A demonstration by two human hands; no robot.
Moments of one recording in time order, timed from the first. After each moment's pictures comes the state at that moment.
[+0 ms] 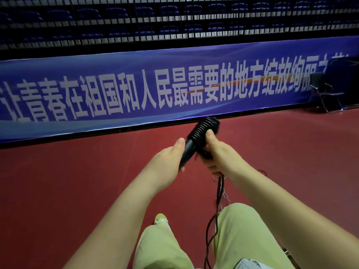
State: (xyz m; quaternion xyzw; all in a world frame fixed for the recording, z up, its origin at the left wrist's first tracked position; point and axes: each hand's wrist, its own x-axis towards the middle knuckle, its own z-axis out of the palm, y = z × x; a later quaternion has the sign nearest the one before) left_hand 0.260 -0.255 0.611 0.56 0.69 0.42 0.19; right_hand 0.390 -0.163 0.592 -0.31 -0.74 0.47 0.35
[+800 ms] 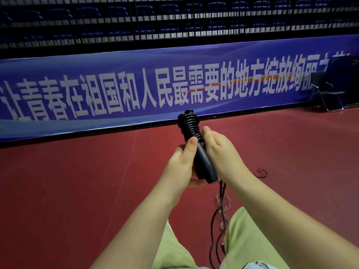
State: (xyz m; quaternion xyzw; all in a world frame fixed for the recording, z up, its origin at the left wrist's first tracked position) left_hand 0.292 -0.254 0.594 0.48 0.52 0.60 0.37; right_hand 0.380 -0.180 0.600 -0.32 -0.75 0.30 0.49
